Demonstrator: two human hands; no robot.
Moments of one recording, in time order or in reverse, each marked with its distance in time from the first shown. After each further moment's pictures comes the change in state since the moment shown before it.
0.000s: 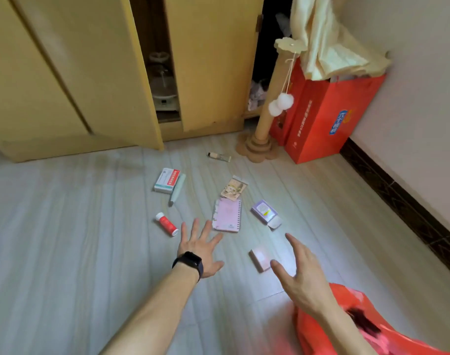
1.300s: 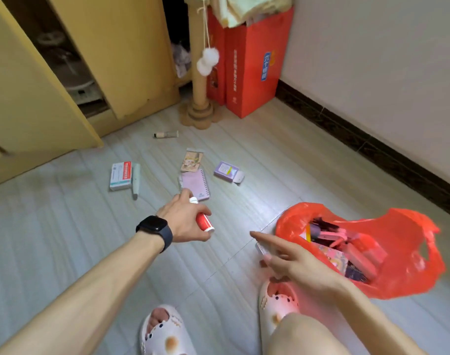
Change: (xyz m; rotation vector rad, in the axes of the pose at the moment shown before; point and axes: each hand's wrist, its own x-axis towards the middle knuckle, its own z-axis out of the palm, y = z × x) left_hand -0.044 -0.018 -0.069 -0.202 0.005 0.375; right_hand -0.120 -0.028 -0.001 0.755 -0.330 0.302
